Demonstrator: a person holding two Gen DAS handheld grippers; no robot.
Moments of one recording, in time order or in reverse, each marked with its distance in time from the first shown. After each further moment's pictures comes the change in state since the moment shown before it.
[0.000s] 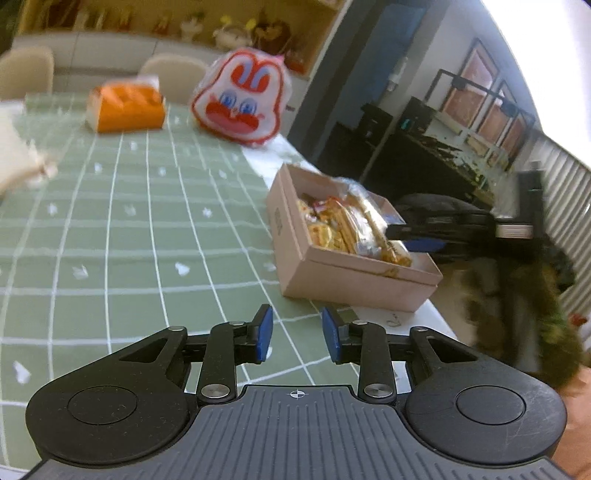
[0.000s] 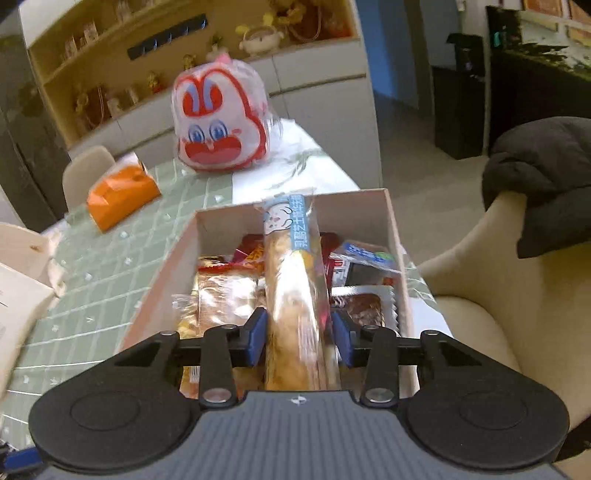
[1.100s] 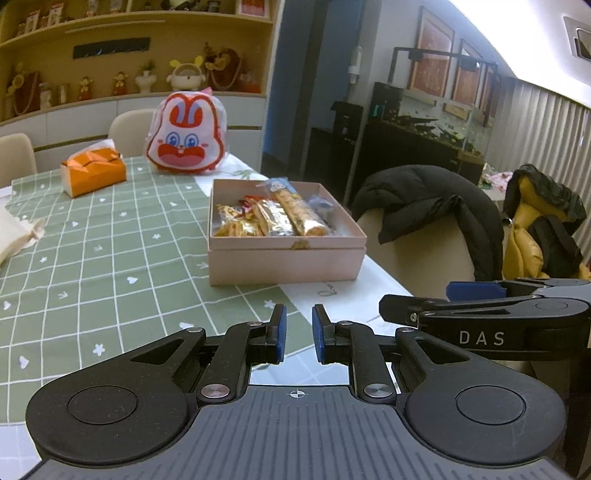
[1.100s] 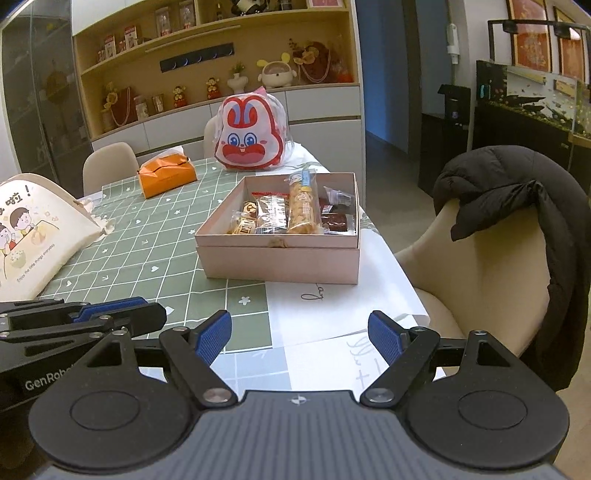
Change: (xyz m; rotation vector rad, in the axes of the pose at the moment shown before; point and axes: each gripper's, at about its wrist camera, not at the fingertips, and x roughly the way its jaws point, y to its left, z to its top) left arm -0.033 -0.117 -0.046 0.224 -0.041 0.071; right arm -0.178 0.025 -0.136 -0.120 -0.105 -0.071
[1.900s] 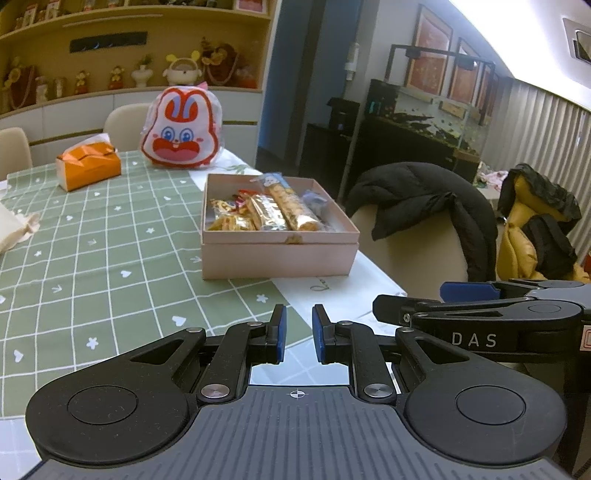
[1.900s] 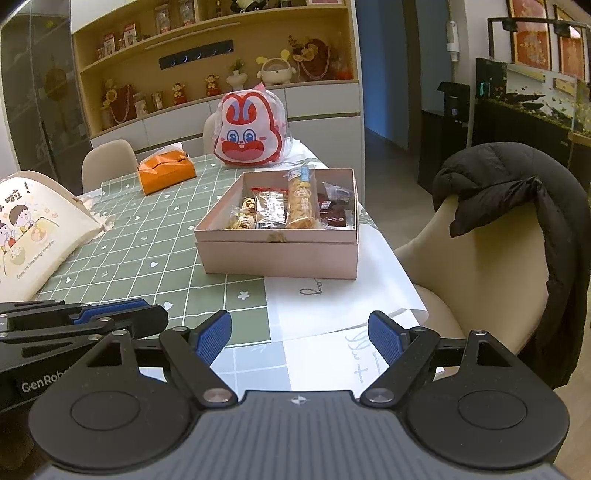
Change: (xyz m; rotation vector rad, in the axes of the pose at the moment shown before) left arm 0.000 0.001 0.001 -0.006 0.013 -0.023; right arm -0.003 -0.003 -0.001 0.000 0.011 0.000
